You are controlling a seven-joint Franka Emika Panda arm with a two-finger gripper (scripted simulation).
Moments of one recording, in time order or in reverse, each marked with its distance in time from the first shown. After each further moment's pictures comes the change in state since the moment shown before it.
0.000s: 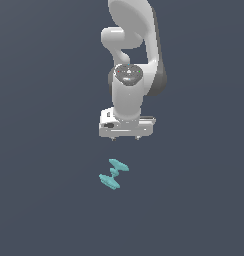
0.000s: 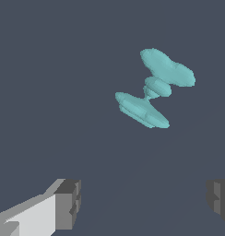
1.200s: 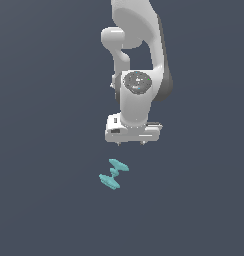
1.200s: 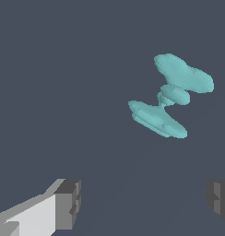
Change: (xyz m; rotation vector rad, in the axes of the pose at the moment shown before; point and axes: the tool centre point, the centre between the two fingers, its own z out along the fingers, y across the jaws) arm 0.017 -0.022 0.012 0.007 0.000 0.028
